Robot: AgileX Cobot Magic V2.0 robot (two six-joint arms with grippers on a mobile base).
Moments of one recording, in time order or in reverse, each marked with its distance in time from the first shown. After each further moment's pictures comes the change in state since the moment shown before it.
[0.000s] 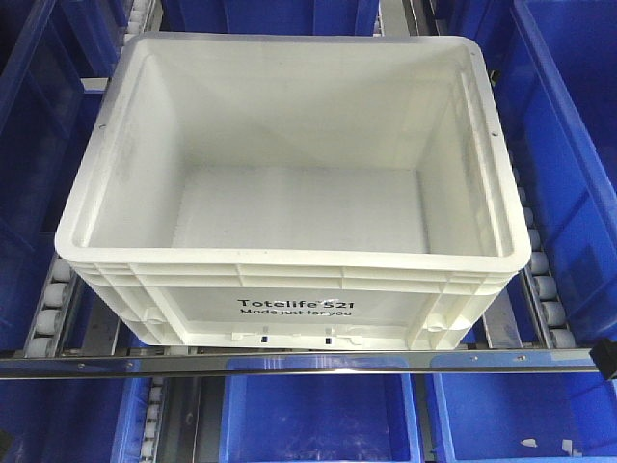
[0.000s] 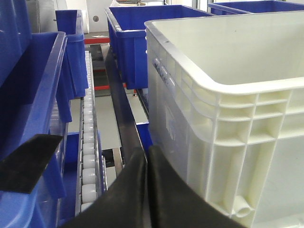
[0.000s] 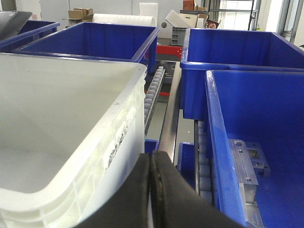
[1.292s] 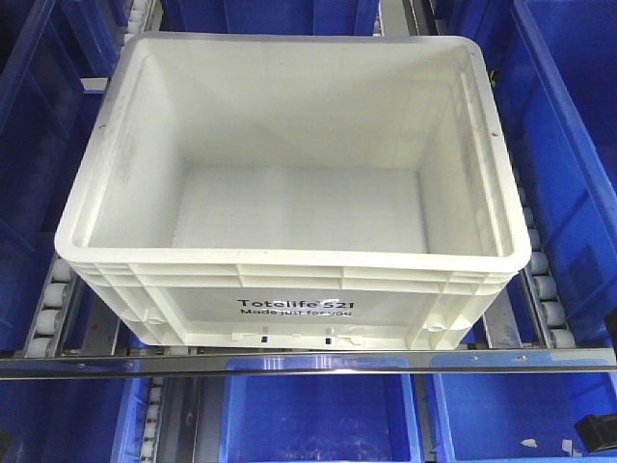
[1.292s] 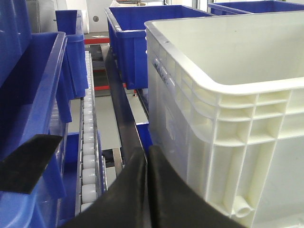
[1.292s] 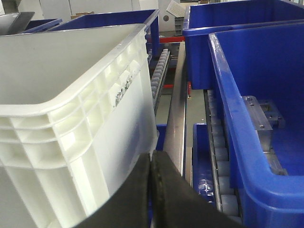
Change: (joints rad) left arm 0.000 0.000 0.000 0.000 0.001 0.000; right arm 0.000 -0.322 0.221 -0.427 0.105 0.553
